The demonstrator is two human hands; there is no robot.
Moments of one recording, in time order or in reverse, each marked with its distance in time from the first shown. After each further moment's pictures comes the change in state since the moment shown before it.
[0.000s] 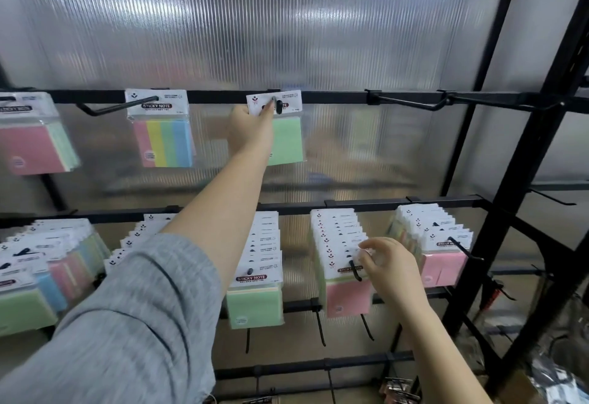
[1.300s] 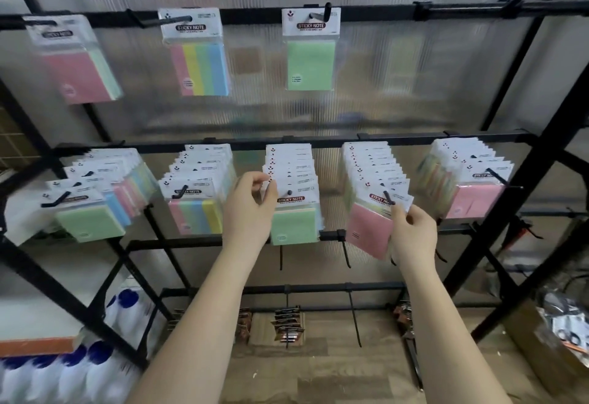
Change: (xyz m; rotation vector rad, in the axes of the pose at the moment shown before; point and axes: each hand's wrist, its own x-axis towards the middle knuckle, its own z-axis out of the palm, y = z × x) left_hand -0.150 -0.129 -0.143 0.369 -0.213 0.124; right_hand -0.066 -0.027 0.025 0.499 0.124 0.466
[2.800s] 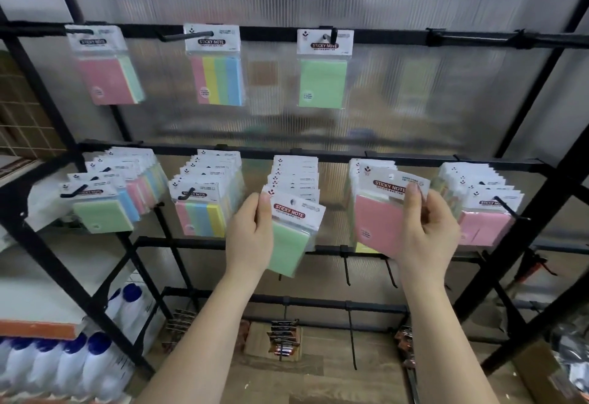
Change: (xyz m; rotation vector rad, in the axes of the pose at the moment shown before) left_hand -0.034 0.015 0.003 -0.159 0.109 0.075; right_hand -0.015 -0.048 -0.015 0.226 0.076 -0.468
